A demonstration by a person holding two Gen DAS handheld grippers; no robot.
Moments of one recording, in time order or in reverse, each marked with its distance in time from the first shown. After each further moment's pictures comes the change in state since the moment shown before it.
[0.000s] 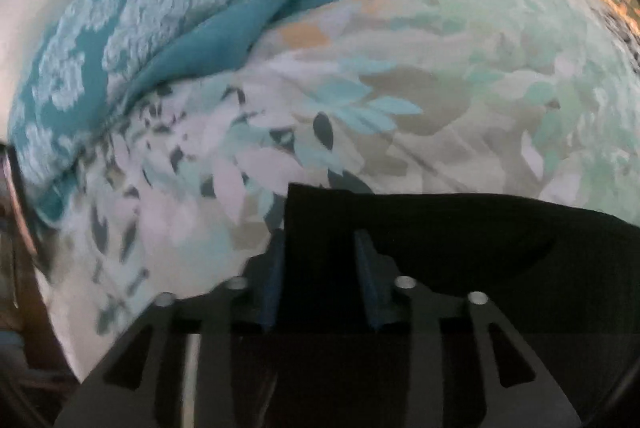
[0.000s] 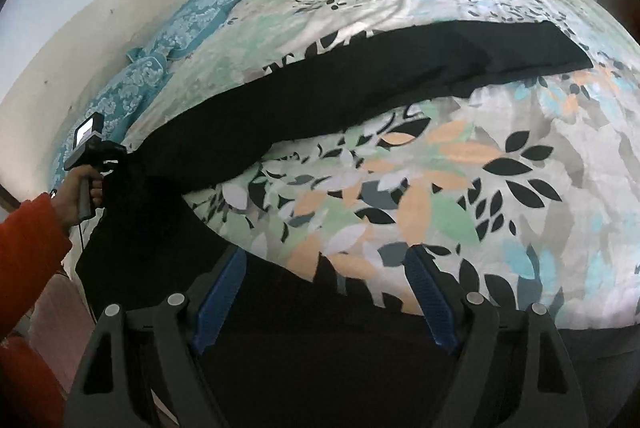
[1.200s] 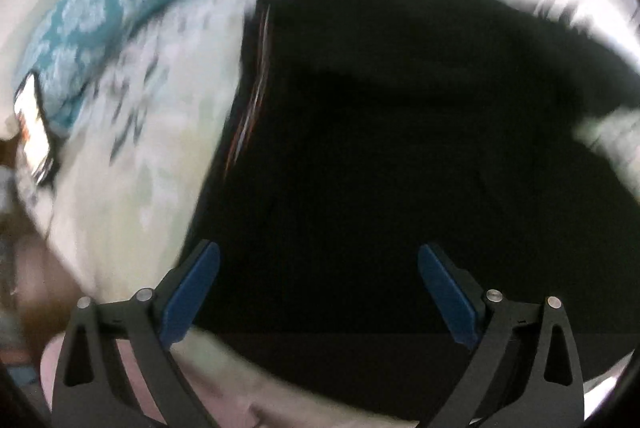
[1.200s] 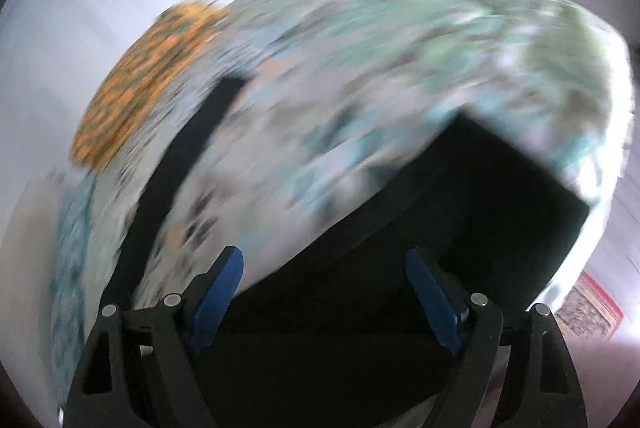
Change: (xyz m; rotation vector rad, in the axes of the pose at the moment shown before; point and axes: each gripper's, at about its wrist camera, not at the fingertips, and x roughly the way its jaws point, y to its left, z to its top) left arm -0.096 0.059 -0.206 0.298 0.069 -0.141; right arm -0.143 -0.178 -0.110 0.656 -0.240 -0.245
